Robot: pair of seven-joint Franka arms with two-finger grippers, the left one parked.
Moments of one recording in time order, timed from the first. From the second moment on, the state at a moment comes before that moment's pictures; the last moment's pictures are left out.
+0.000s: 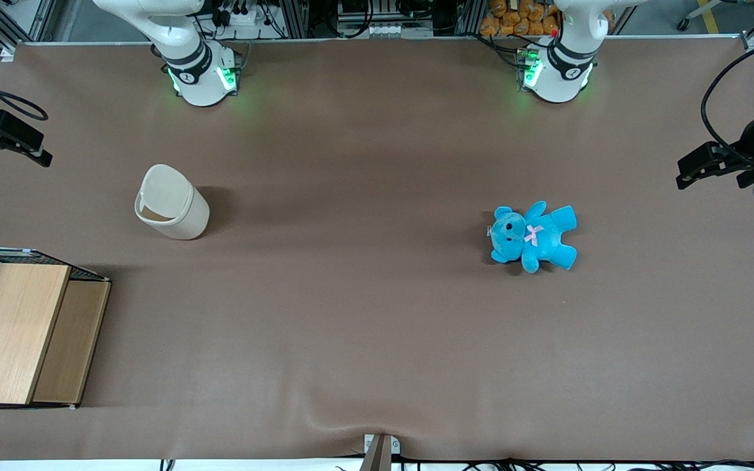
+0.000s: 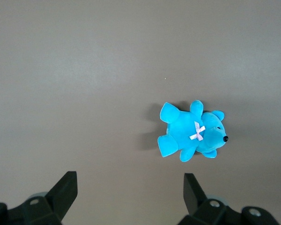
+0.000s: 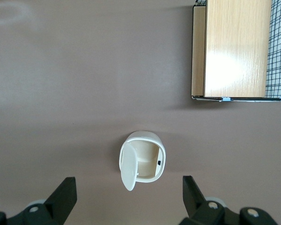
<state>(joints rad) -0.03 -0.05 0.00 -1.53 0.05 1.51 0.00</state>
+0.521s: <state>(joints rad) -0.03 -0.05 0.00 -1.53 0.05 1.50 0.00</state>
